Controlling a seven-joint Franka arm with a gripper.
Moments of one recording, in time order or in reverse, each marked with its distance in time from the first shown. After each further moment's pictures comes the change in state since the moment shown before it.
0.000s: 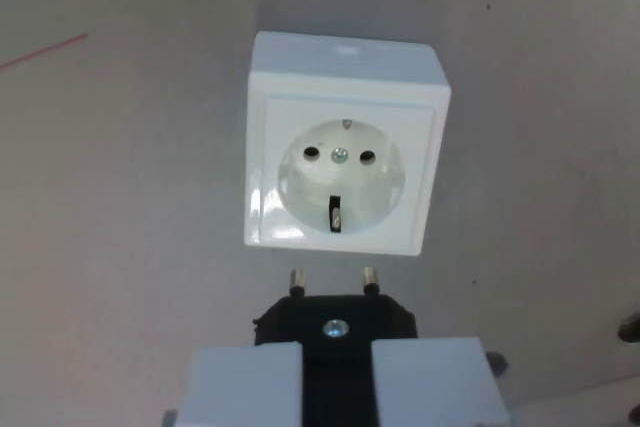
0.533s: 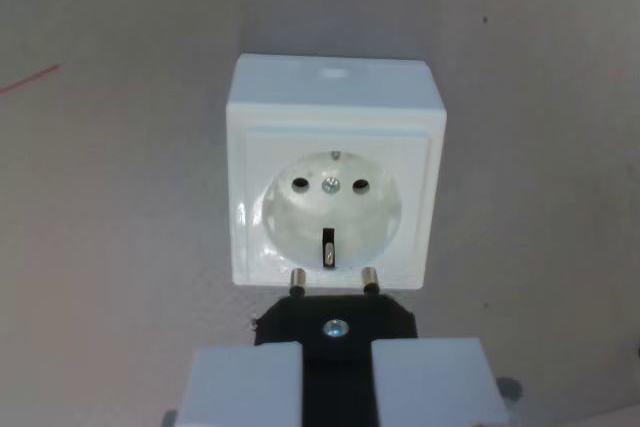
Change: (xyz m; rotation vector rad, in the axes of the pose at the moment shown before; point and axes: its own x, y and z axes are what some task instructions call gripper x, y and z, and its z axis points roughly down) arm 0.002 0.003 0.016 0.003 0.003 0.039
